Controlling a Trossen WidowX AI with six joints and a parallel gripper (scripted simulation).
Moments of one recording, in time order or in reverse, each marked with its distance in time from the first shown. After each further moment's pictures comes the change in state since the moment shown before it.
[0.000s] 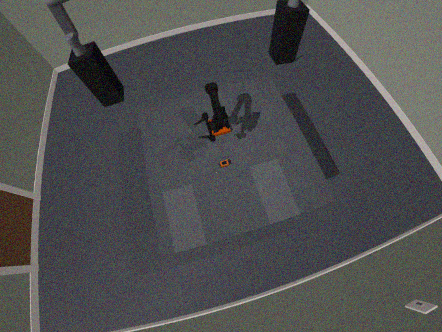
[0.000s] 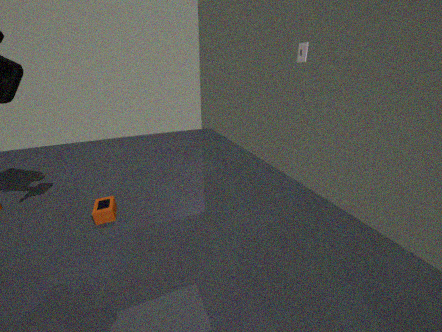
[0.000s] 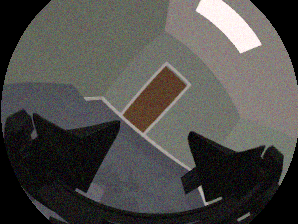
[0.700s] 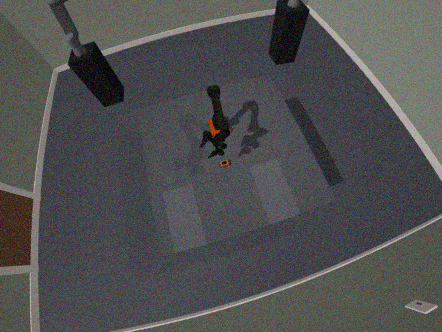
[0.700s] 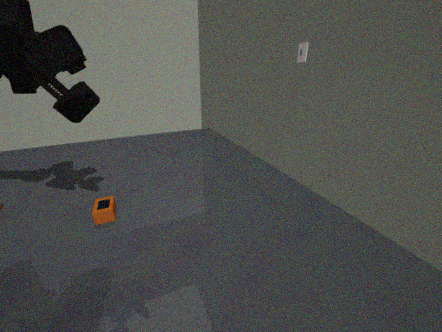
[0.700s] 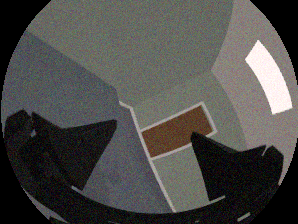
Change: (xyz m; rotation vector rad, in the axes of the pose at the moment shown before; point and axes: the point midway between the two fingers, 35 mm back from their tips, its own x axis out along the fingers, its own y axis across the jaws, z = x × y) arm 0.003 0.126 0.048 -0.349 -0.219 0.390
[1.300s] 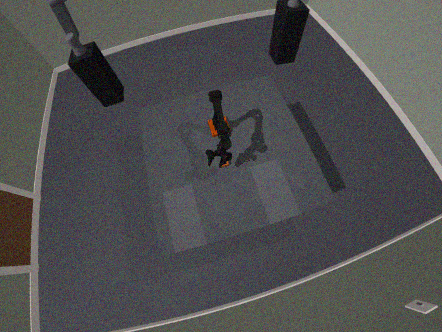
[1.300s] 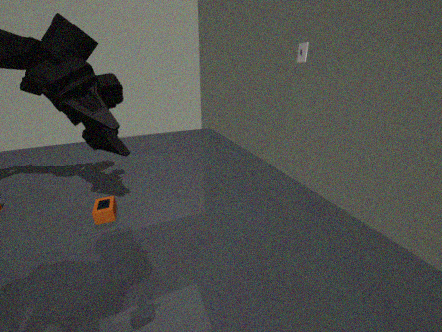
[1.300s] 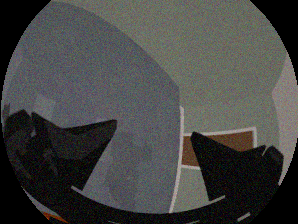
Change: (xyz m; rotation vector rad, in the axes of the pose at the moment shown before) arm 0.007 0.117 -0.010 -0.153 0.111 0.598
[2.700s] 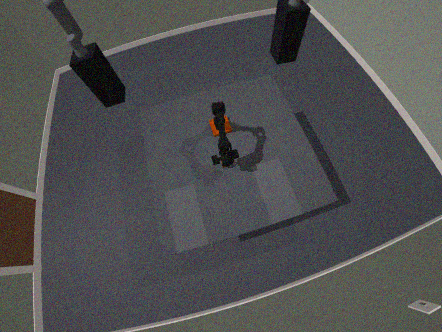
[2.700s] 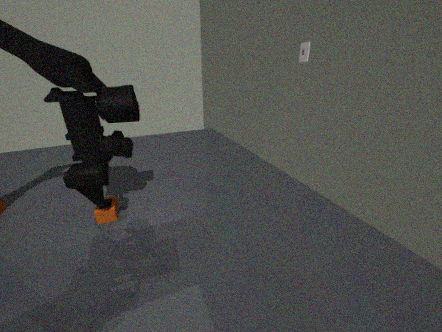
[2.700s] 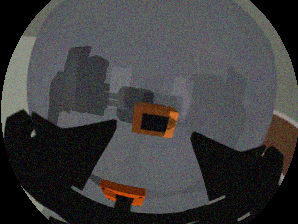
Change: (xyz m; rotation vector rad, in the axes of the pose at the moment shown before) arm 0.000 0.127 -0.070 0.204 0.600 0.762
